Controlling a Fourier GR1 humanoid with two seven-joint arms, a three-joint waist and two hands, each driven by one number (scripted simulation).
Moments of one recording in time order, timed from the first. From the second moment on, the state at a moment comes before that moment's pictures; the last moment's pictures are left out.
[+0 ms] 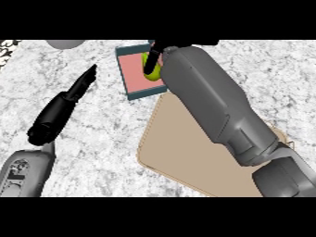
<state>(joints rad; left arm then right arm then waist) -0.28 0.21 -0.02 -1.50 -0.16 -0.23 -0.09 -1.35 0.00 0.25 -0.51 0.57 -0.12 0.80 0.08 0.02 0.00</state>
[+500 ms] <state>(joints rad) -0.27 0.22 0.00 -1.50 -0.16 -0.23 -0.08 -1.26 0.00 0.06 -0.72 0.41 -0.69 0.59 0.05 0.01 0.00</state>
